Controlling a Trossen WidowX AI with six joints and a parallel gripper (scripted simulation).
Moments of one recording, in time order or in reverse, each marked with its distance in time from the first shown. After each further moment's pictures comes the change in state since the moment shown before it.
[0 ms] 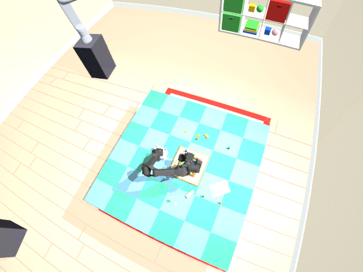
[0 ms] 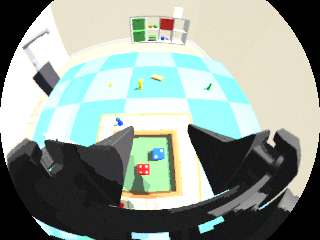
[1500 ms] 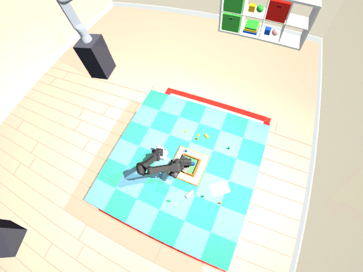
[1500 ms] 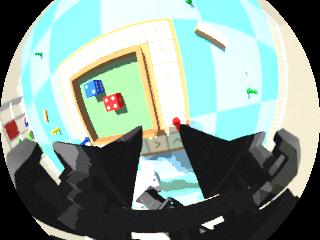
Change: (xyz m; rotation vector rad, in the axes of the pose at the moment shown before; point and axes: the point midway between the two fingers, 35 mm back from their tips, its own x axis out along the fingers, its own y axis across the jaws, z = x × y) arm -0.037 0.069 -0.105 1.665 0.587 -0.715
